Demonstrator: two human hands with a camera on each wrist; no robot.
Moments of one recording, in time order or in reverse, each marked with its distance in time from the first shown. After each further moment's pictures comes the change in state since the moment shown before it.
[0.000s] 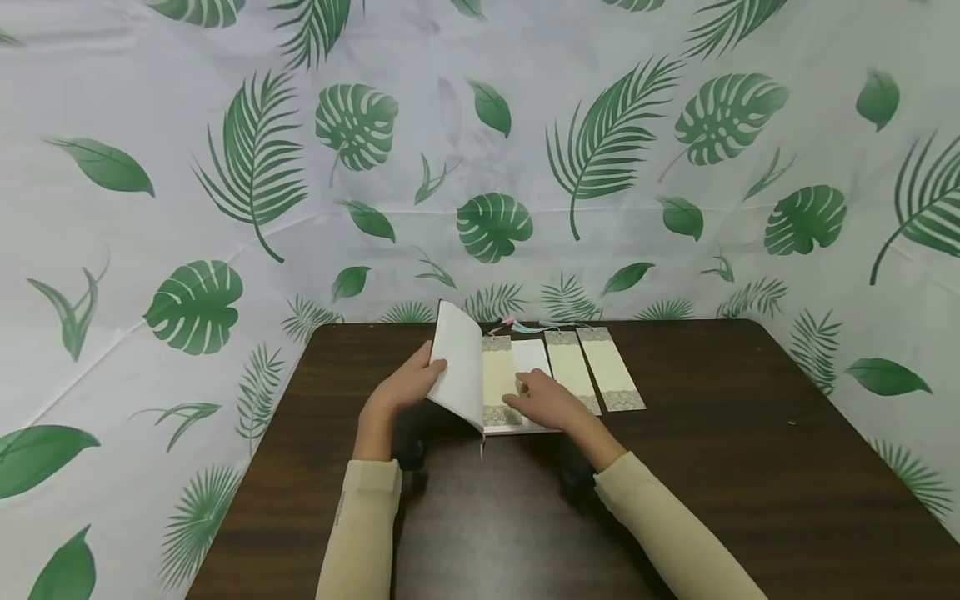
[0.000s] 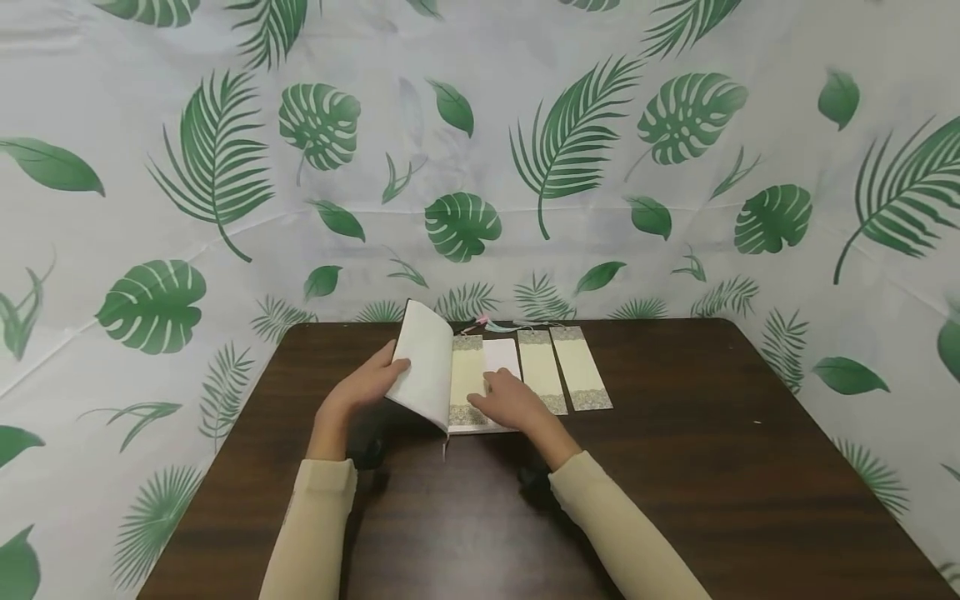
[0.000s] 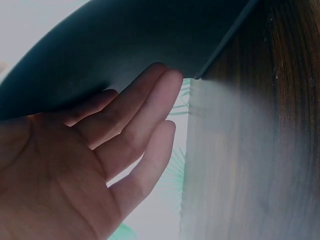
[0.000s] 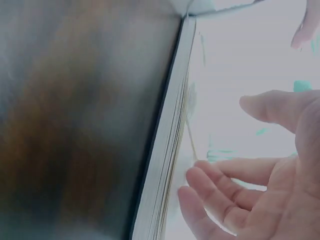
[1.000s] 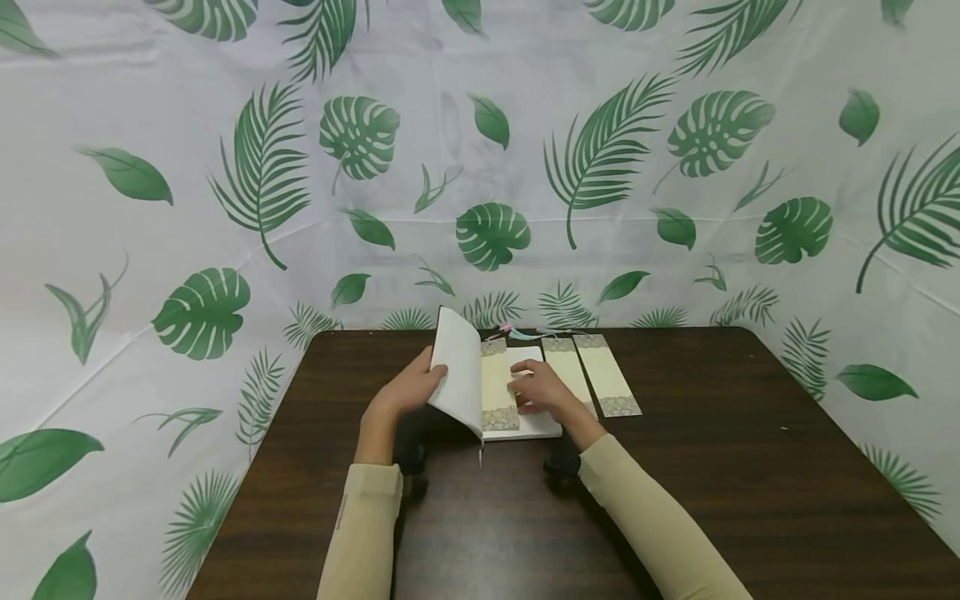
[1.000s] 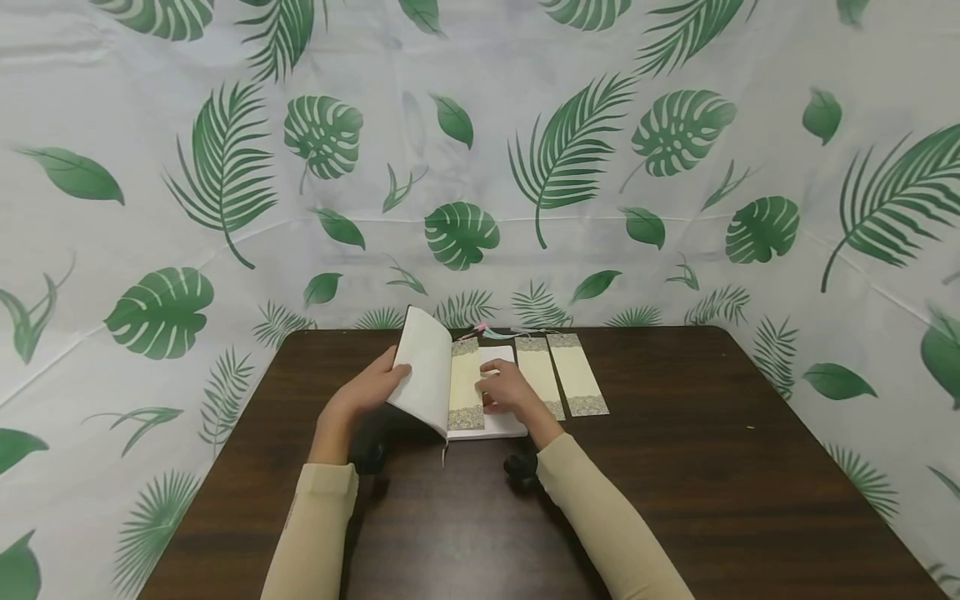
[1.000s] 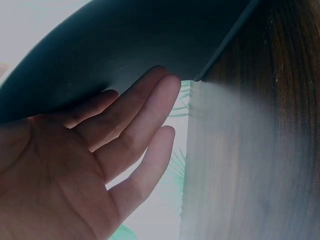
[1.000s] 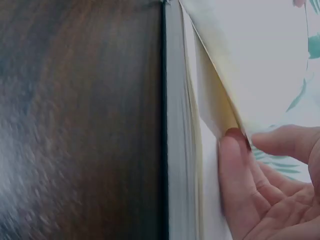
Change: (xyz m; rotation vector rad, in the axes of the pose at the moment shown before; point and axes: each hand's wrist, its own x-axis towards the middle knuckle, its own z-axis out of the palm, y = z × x) left_hand -0.002 0.005 0.005 0.027 0.048 -0.047; right_hand 0.035 0.020 0.004 0.667 0.094 0.288
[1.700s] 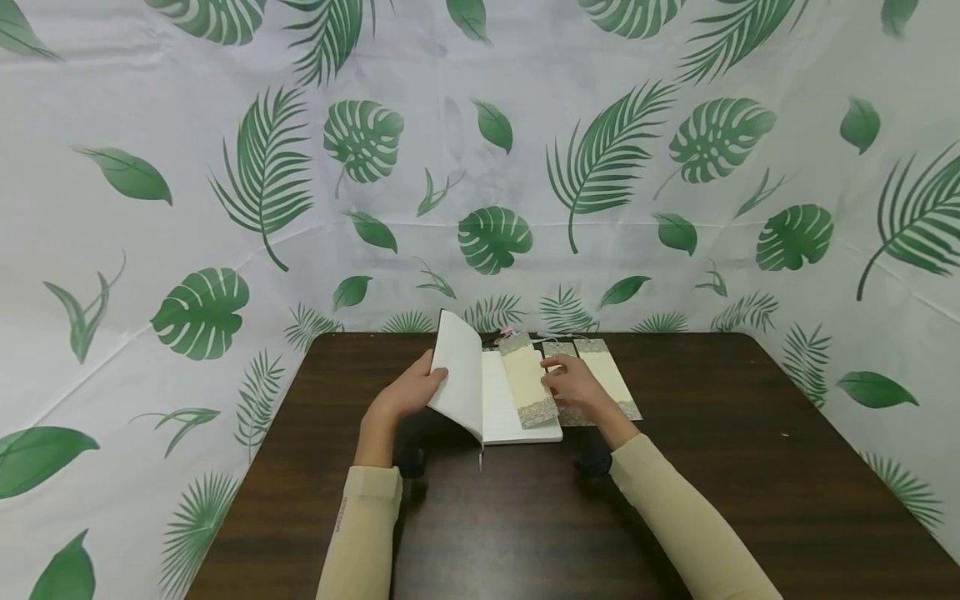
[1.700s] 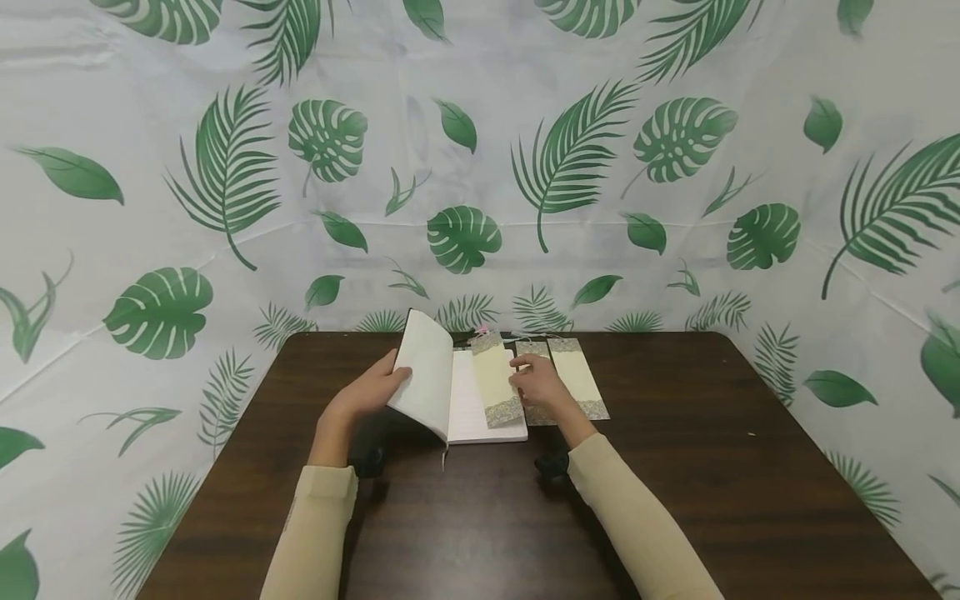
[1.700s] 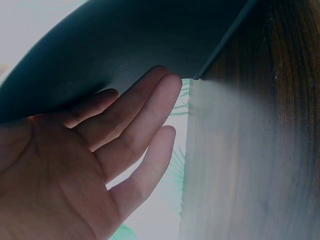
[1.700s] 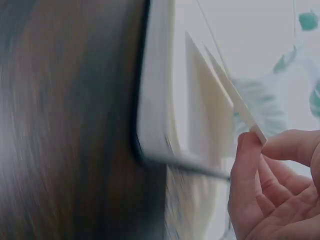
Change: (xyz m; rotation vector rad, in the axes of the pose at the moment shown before) left_hand -0.005 0.002 -0.001 0.010 -0.012 0.031; right_hand -0.010 0.006 -0.051 -0.121 0.094 -0.060
